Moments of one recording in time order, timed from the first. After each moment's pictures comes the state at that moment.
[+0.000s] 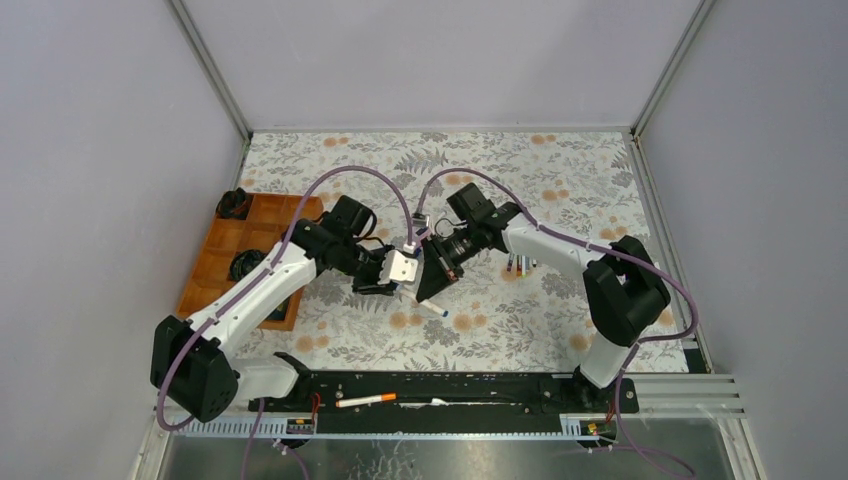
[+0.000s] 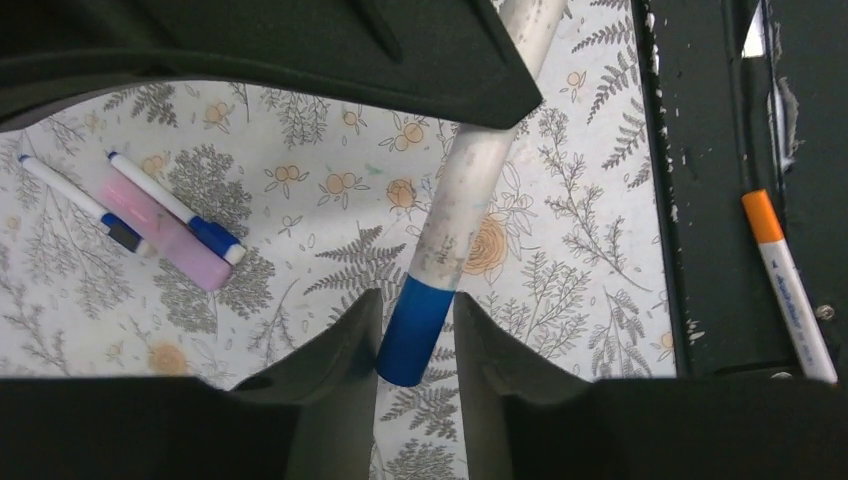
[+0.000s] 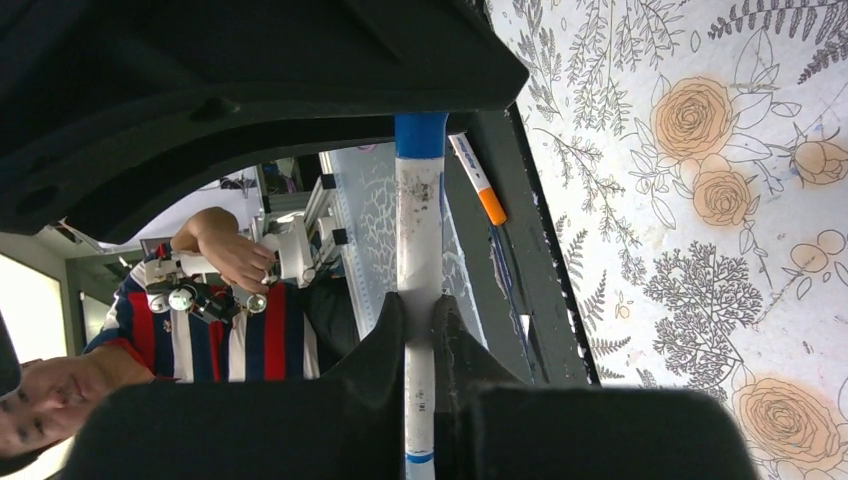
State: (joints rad) left arm -0.53 1.26 1.03 -0.92 0.70 1.11; right arm 0.70 1.73 1.22 -0.53 -1.09 0.31
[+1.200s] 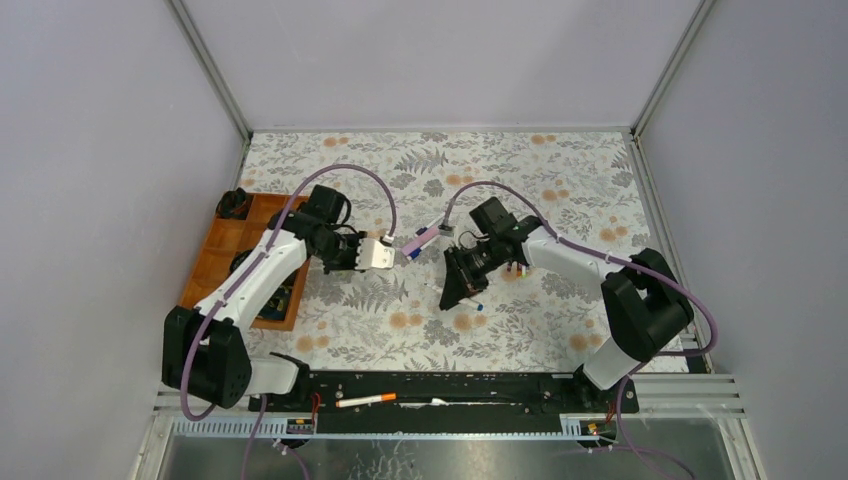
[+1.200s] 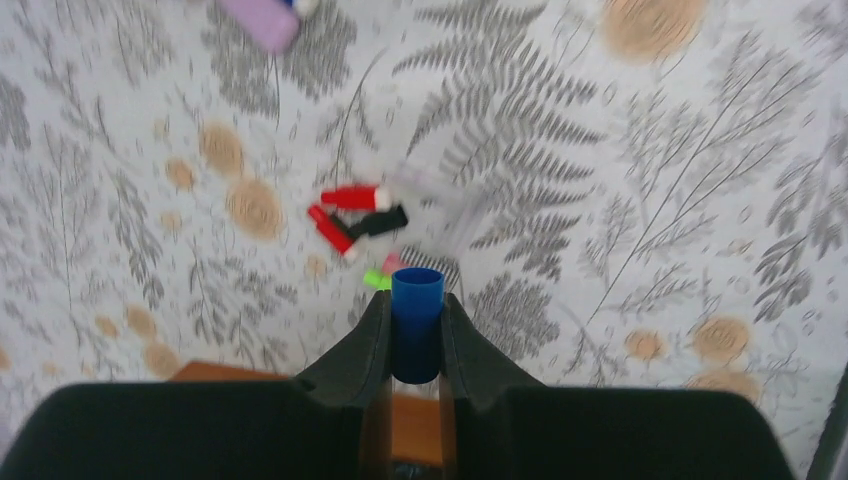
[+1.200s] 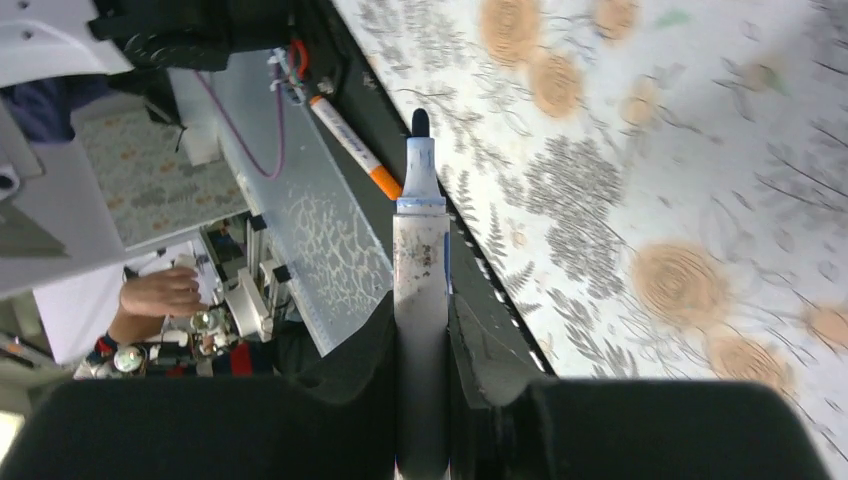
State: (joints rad) left arm -0.34 1.32 1.02 -0.92 0.45 1.32; right arm 0.67 1.62 1.04 -0.51 -0.90 0.32
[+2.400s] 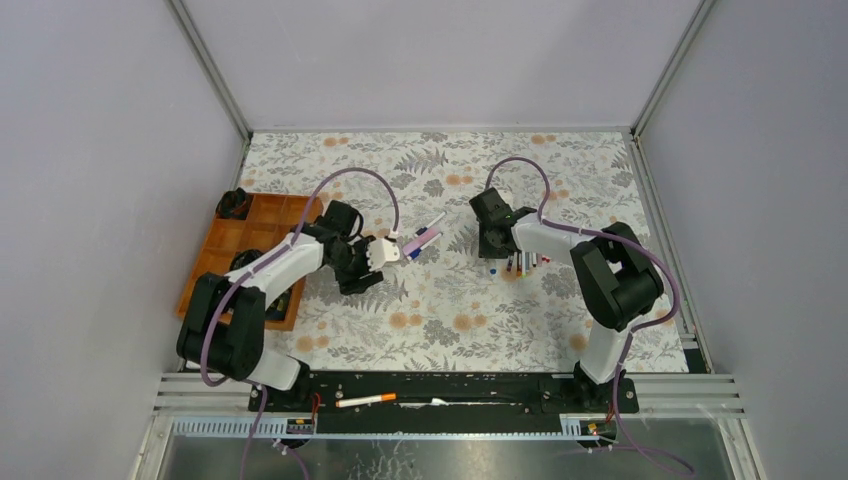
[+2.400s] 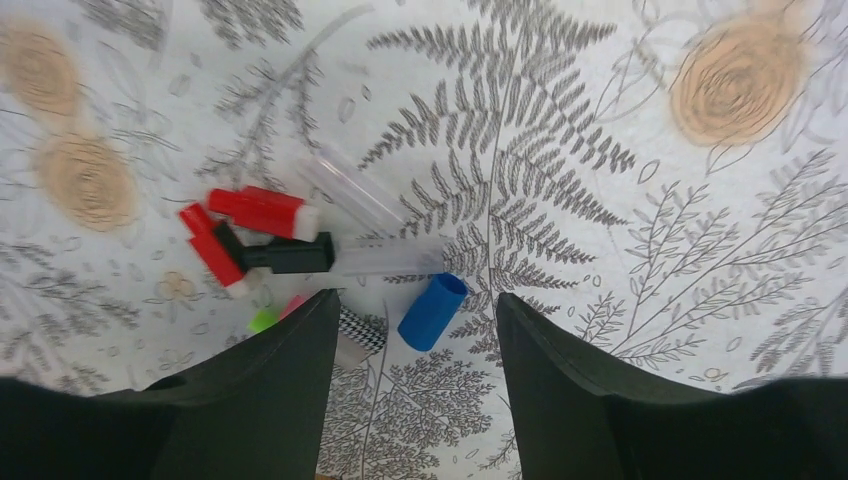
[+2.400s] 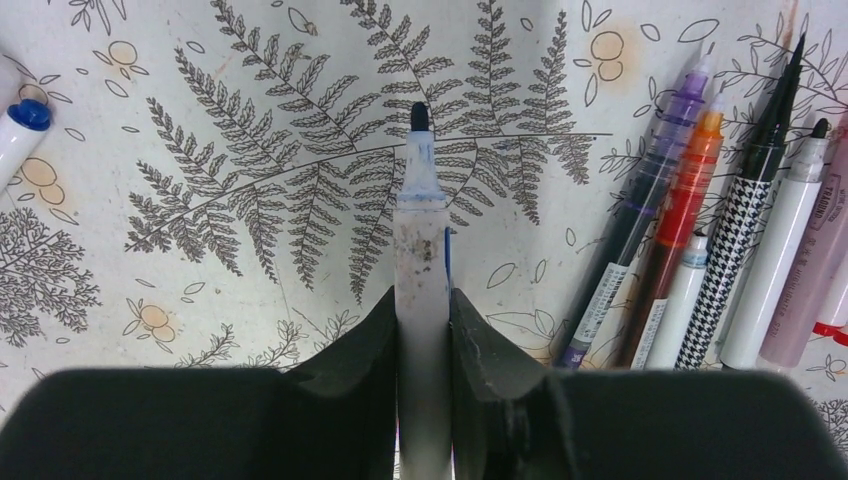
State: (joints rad) left arm -0.33 1.48 0.83 -0.62 0.36 0.98; right arm 0.55 1.82 1.10 -0.41 0.23 0.52
